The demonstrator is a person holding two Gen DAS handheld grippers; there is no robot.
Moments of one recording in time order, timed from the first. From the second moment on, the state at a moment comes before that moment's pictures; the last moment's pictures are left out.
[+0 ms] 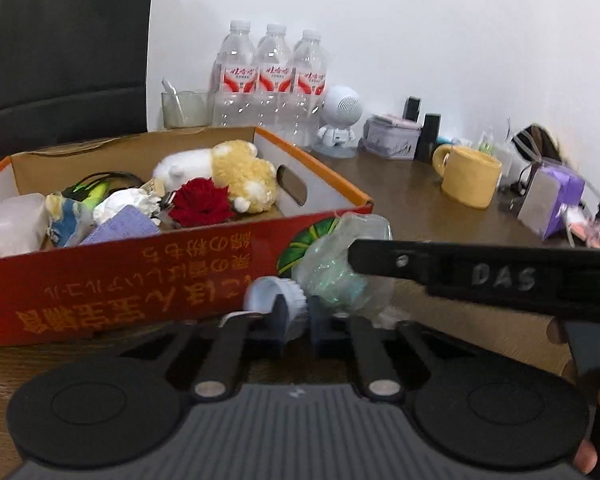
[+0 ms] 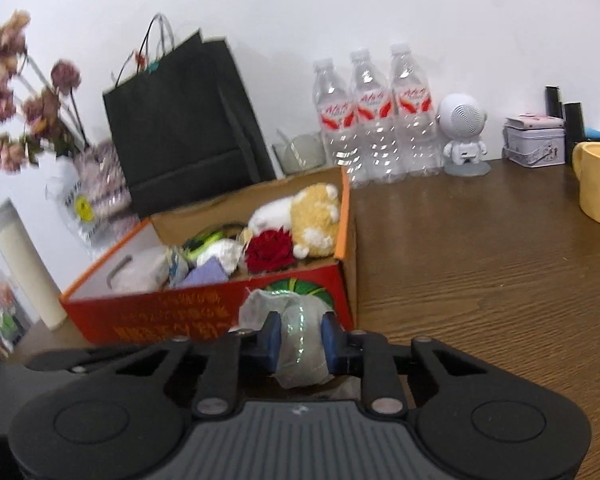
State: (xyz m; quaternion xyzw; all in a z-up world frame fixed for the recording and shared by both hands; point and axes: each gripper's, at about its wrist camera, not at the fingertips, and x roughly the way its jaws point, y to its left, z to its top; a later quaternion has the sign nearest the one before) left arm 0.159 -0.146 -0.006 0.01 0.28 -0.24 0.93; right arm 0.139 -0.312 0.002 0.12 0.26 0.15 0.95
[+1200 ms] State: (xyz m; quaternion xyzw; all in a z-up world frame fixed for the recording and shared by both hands) left arm -0.075 -0.035 0.045 -0.02 0.15 -0.06 0.99; right arm -0.074 -0.231 0.035 0.01 0.16 0.17 0.97
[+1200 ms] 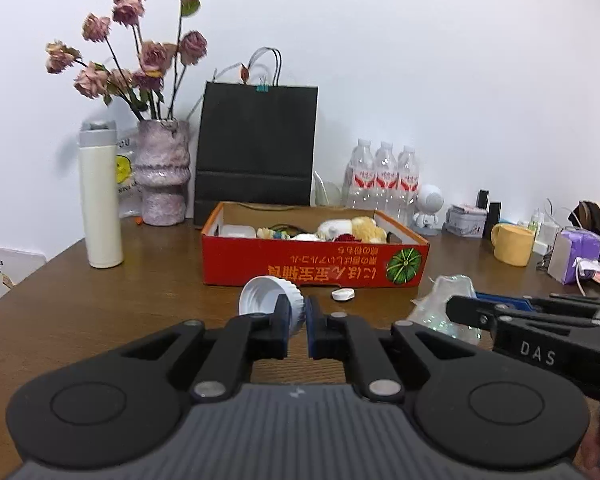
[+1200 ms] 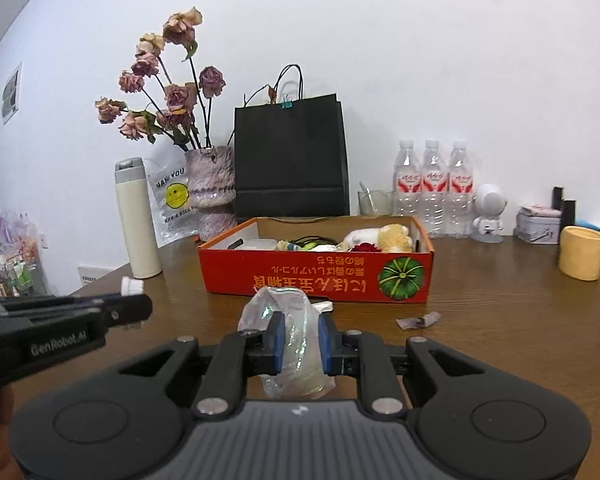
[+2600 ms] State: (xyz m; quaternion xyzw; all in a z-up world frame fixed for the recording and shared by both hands) left arm 0.236 -0.078 0.080 -0.04 0.30 -0.13 0.95; right arm 0.232 -0.242 0.103 -0.02 0.35 0.12 0.93
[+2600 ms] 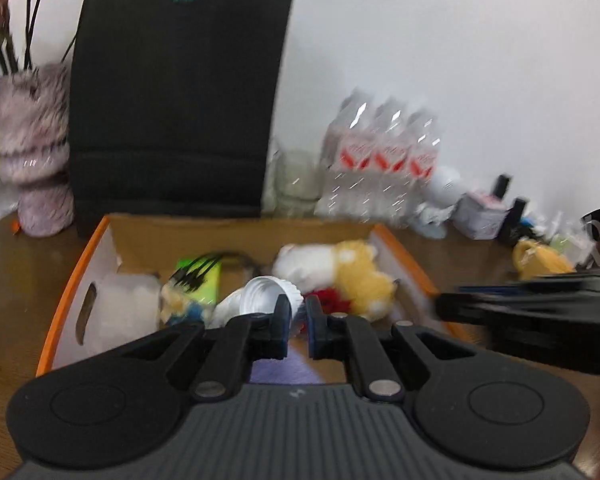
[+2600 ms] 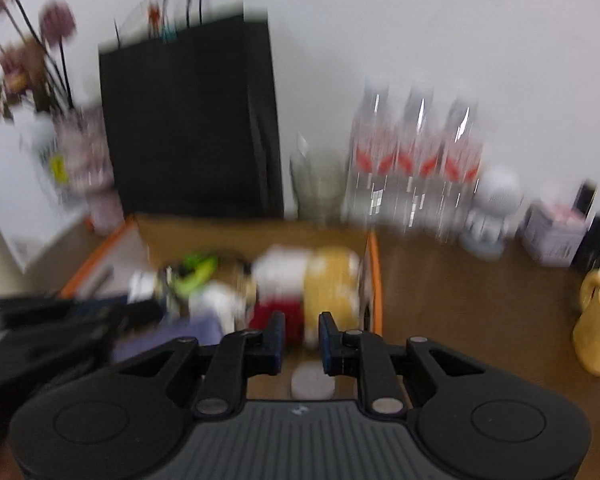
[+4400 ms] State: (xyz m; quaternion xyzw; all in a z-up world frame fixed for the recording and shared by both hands) left arm 0.269 0.002 0.121 -0.03 0.45 -0.03 0.89; right arm 0.306 -0.215 0.122 -0.02 0.50 0.14 0.86
